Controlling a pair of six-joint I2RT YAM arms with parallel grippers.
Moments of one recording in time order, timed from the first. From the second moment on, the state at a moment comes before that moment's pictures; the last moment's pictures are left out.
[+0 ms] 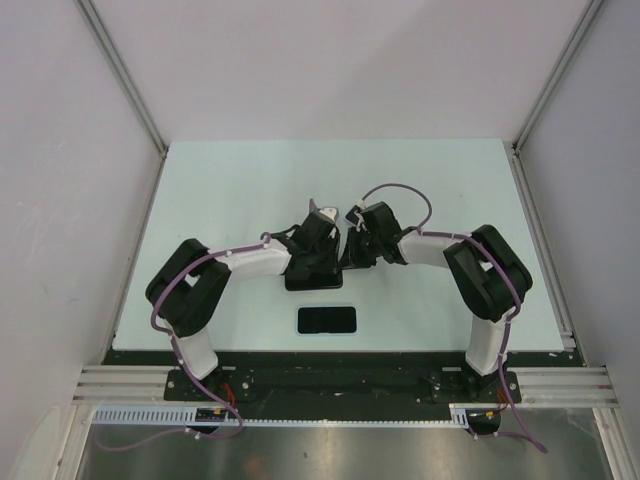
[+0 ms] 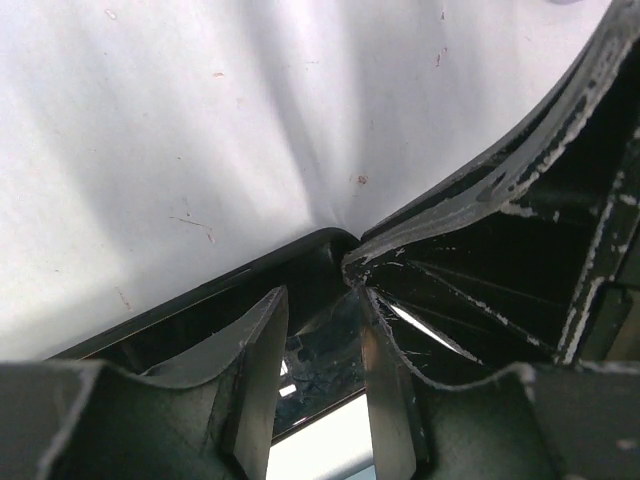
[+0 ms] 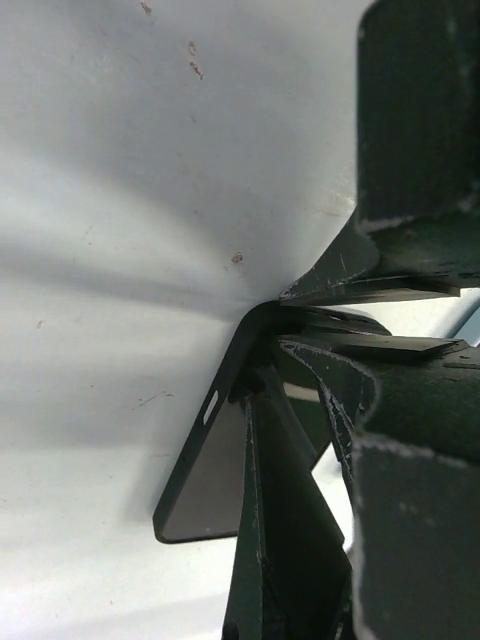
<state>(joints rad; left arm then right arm) -0.74 1.78 1.02 -0.17 -0.03 -0.50 0.57 1.89 1.02 0.00 -0.36 0.61</state>
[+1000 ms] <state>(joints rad) -0.57 1.14 0.83 -0.38 0.09 -0.54 0.65 1.47 1.03 -0.28 -0.17 0.56</state>
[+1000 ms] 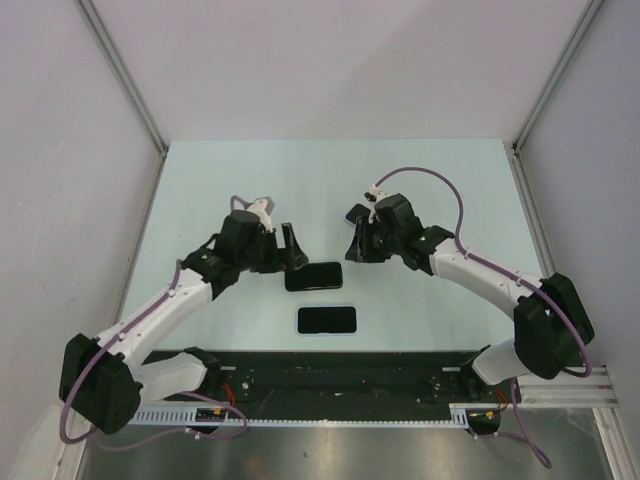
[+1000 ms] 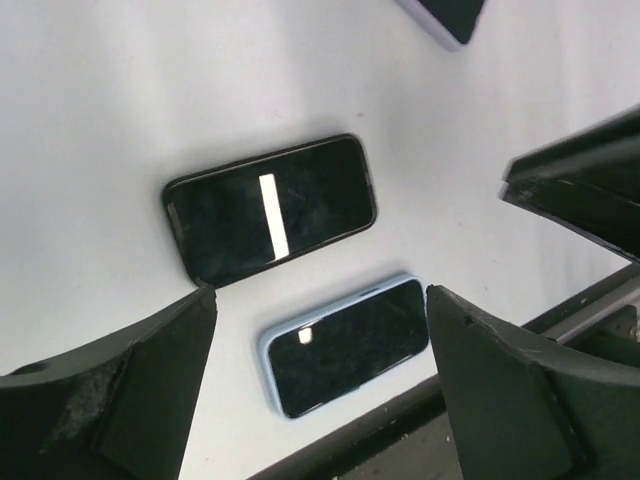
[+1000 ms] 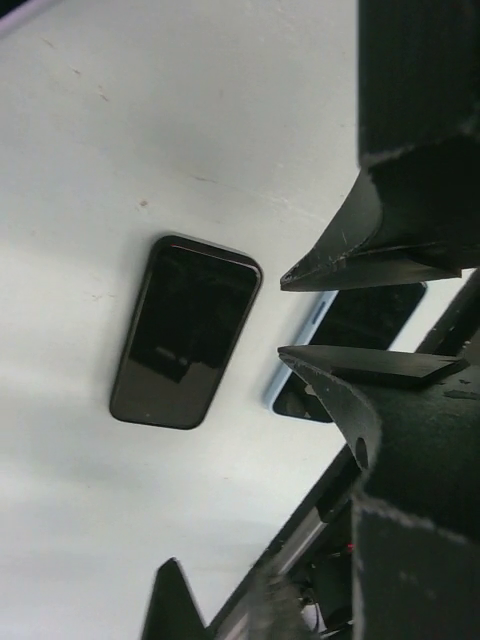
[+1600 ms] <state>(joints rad) -0.11 1.11 0.60 -0.40 0.49 -0.57 0.50 1.15 0.73 -0.21 -0.26 0.67</state>
